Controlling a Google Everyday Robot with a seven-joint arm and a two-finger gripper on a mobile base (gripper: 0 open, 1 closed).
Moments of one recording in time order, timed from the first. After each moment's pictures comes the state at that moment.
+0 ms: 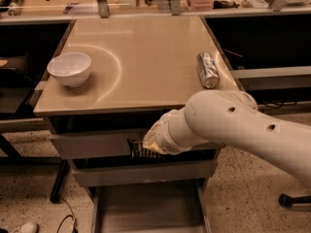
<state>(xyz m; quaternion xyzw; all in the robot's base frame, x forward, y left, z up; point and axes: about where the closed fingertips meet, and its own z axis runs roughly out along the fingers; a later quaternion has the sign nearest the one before) 0.472 0.010 0.746 -0.61 0.72 0.09 0.31</state>
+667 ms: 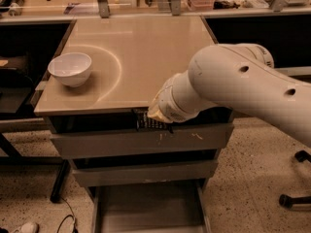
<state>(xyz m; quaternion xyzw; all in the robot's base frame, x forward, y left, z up) 0.512 -0.003 0.828 -0.62 0.71 0.03 0.33</state>
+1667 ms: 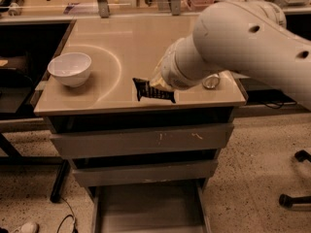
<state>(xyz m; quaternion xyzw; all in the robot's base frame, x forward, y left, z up) 0.558 -0.016 0.891 -0.61 0.70 -0.02 0.37</state>
